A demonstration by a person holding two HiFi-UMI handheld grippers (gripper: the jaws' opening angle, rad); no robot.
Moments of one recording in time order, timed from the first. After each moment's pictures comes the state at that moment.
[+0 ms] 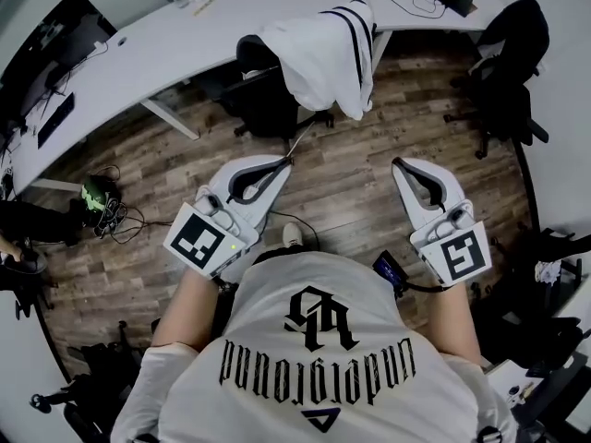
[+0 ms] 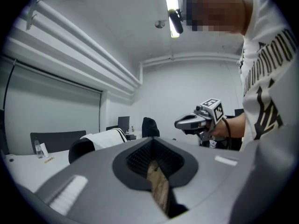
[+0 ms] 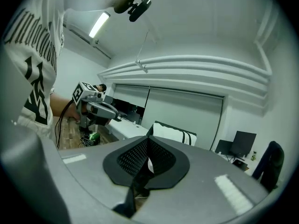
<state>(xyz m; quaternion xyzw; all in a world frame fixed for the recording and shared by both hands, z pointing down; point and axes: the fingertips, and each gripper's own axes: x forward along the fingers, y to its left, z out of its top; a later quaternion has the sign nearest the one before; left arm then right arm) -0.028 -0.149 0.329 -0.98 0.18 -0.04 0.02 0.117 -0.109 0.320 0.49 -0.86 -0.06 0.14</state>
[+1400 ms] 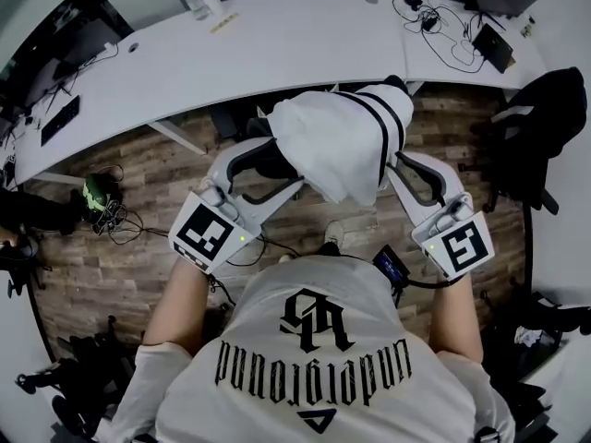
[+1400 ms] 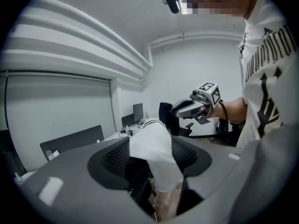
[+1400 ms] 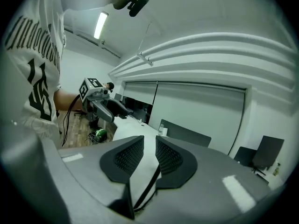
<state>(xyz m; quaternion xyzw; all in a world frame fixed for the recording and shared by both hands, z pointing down) 0.008 -0.371 0.345 -0.96 0.23 -0.15 0.03 0.149 -0.353 0.327 0.40 -0.90 -0.06 0.16</state>
